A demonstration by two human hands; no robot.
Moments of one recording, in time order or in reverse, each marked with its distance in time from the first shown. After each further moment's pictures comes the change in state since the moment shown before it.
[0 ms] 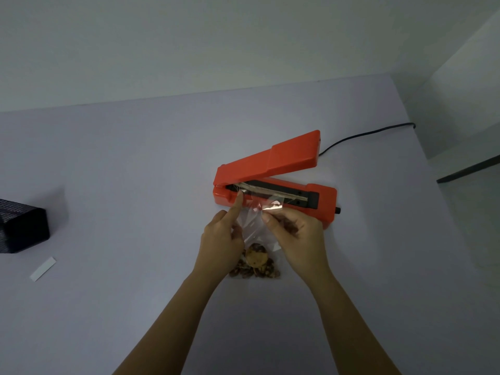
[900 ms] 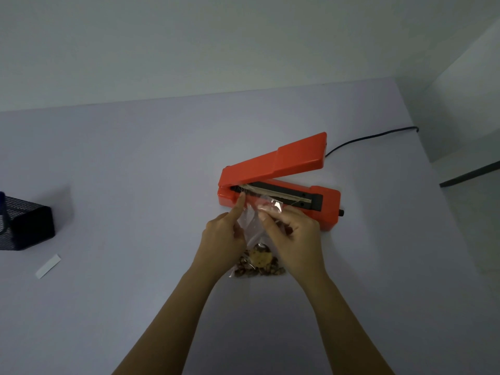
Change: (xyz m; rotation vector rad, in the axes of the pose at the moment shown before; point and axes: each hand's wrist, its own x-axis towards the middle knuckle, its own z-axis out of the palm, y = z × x) left_hand 0.003 0.003 -0.012 0.056 -0.100 -0.031; right_hand 0.002 -0.008 0.011 -0.178 0.049 -0.104
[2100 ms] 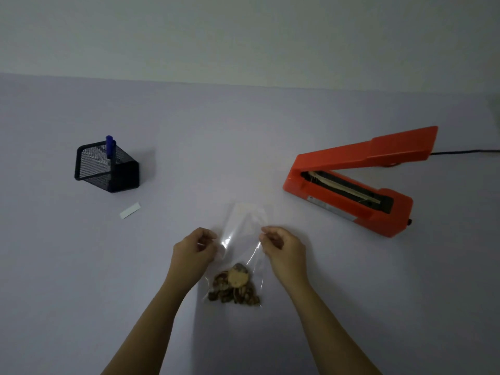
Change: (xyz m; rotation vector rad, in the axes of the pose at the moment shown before) left_hand -0.107 -0.118 -0.052 -0.411 0.247 -0.570; right_hand -0.063 0.007 0.109 0.131 -0.249 0.515
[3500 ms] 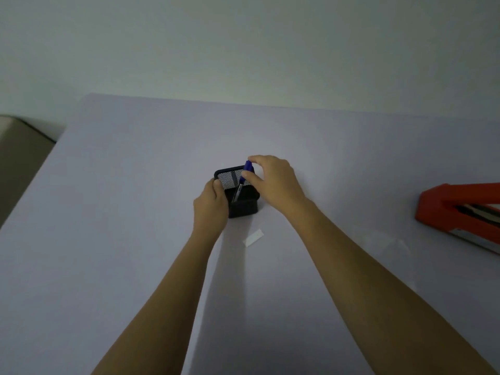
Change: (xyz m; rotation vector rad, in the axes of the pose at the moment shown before) left_hand 0.154 -0.029 -0.217 -0.057 0.251 0.130; right_hand 0.069 -0.202 0.270 -0.613 -0.124 -0.592
